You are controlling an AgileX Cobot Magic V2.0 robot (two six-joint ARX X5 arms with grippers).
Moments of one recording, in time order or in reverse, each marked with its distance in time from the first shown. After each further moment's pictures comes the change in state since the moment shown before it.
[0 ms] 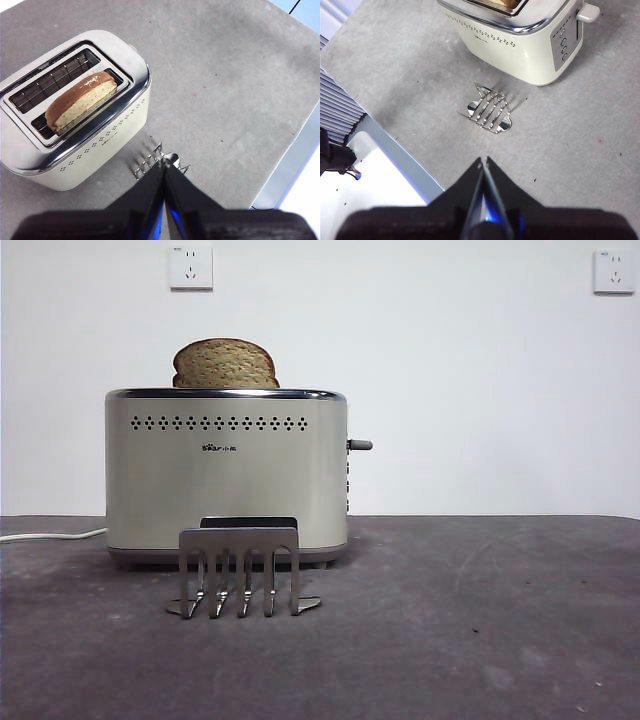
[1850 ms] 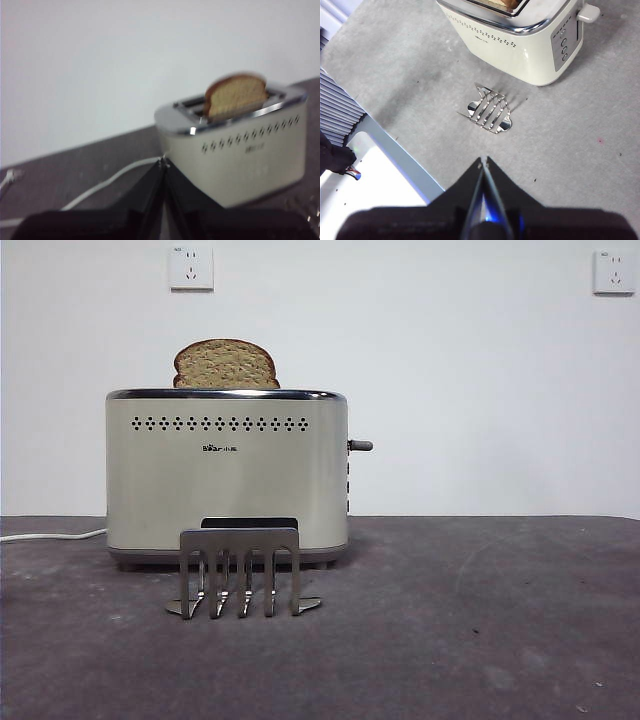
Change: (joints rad) left arm 0.449 -1.241 -1.625 1.194 -0.056 -0.064; right arm 0.000 -0.002 0.000 0.000 0.000 0.000
